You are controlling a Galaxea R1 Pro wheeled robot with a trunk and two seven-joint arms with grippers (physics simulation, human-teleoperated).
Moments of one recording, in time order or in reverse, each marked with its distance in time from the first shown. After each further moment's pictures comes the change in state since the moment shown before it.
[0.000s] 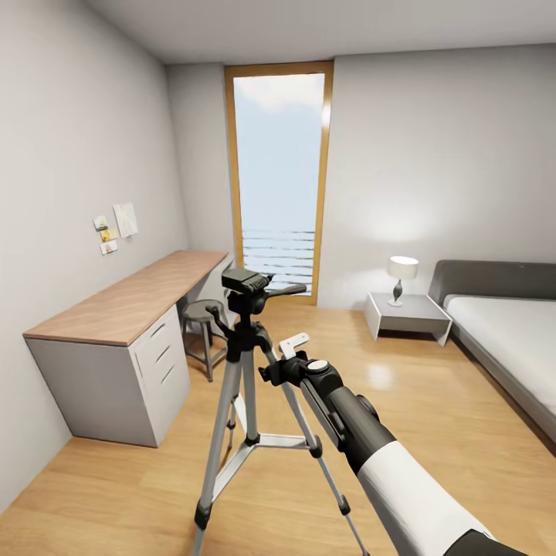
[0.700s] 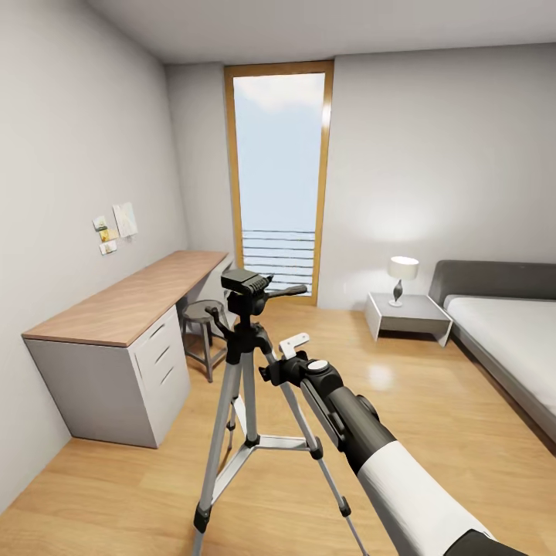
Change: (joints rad) left arm 0.000 0.000 0.000 0.000 0.000 0.000 0.000; right arm 0.000 0.000 -0.001 0.001 0.000 -0.001 -0.001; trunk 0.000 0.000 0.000
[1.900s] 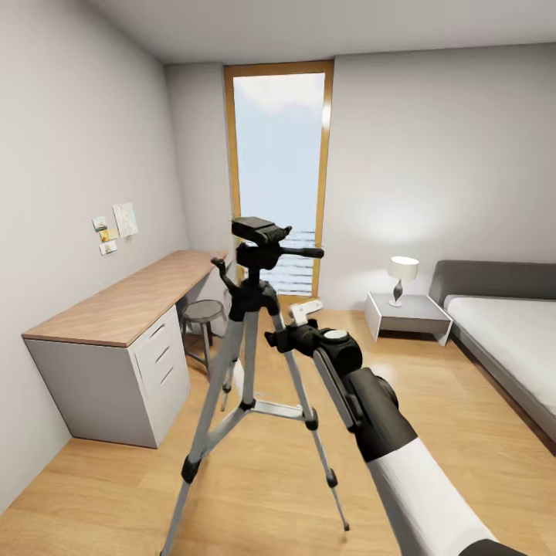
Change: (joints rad) left arm 0.000 -0.002 -0.001 0.000 -0.001 0.000 0.000; right arm 0.000 -0.001 -0.086 -0.341 0.007 0.210 0.003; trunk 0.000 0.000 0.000
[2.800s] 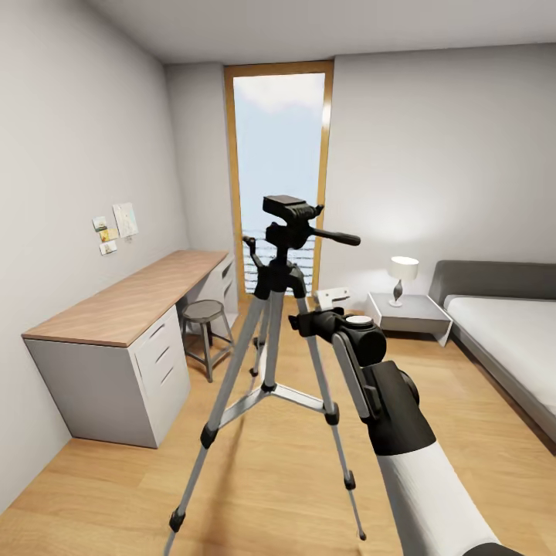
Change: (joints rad) left arm 0.000 0.000 0.000 0.000 -0.001 0.000 0.000; right arm 0.000 0.000 -0.096 -0.169 0.008 0.163 -0.131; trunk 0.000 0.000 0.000
